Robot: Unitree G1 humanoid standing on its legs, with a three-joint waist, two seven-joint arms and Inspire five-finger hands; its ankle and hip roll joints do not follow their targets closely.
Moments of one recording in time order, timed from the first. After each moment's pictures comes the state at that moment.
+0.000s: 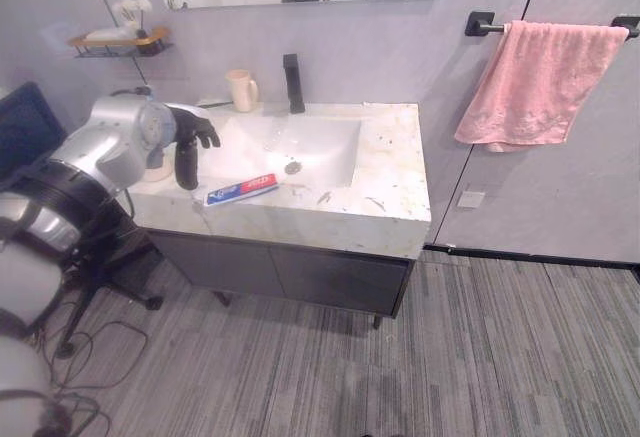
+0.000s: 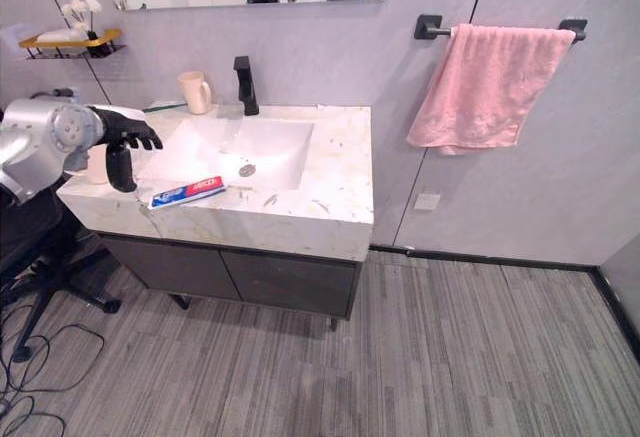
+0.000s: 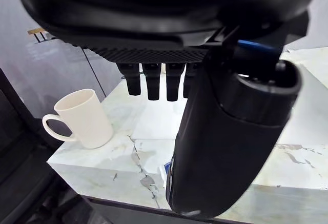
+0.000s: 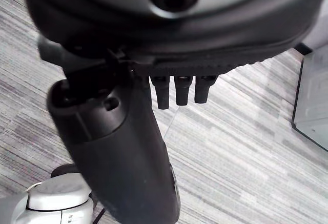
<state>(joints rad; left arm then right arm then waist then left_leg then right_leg) -1.29 1.05 -0.93 0.46 0.32 0.32 -0.66 0.05 -0.31 0.29 1.21 -0.07 0.43 -0.05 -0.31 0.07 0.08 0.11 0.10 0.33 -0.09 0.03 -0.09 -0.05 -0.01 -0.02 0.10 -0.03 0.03</state>
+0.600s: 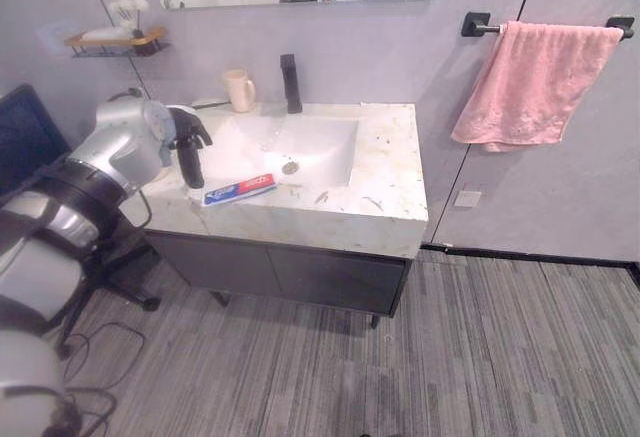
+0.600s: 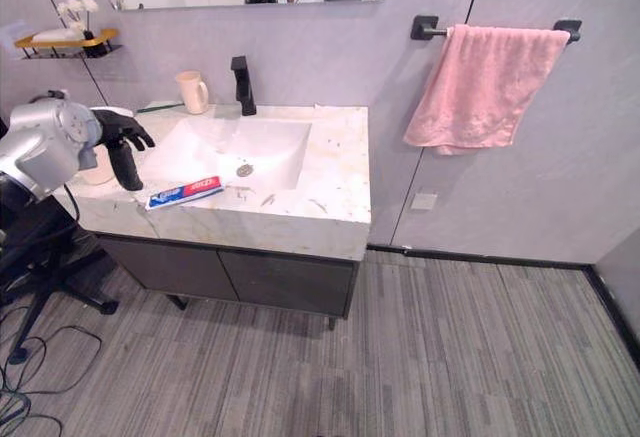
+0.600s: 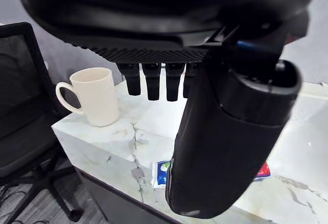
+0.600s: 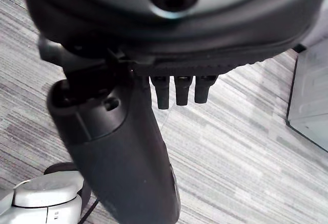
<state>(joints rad) -1.28 0.98 -0.89 0.52 0.24 0.55 -0.63 0.08 -0.31 0.29 1.21 -0.07 0.40 -0.06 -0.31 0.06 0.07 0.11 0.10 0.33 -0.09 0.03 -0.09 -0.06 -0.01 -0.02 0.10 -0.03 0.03</state>
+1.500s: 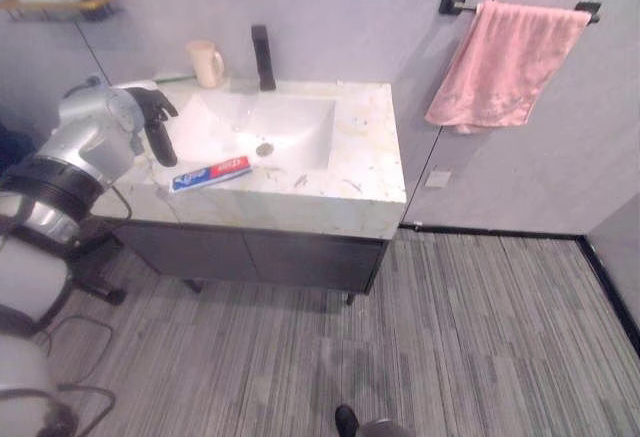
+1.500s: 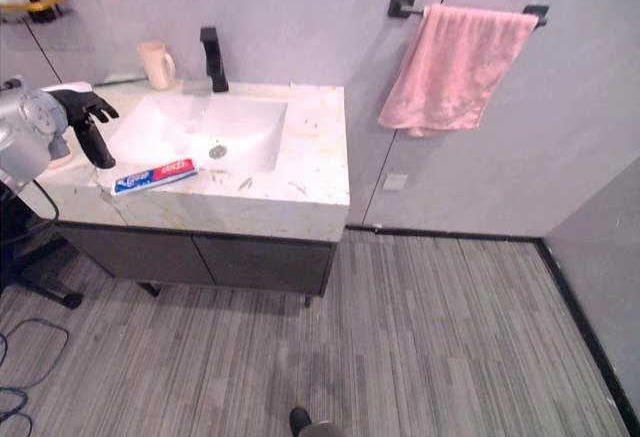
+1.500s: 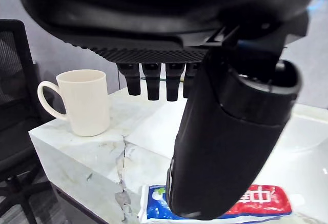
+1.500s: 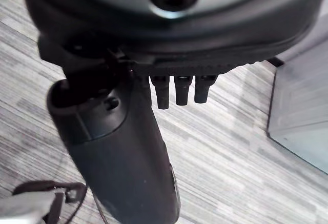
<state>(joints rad) -1.28 1.04 -0.82 0.61 0.23 0.50 -0.44 0.06 -0.35 0.31 1.18 -0.12 0.36 -0.06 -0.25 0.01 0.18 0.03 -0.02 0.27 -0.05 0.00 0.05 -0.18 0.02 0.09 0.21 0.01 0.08</state>
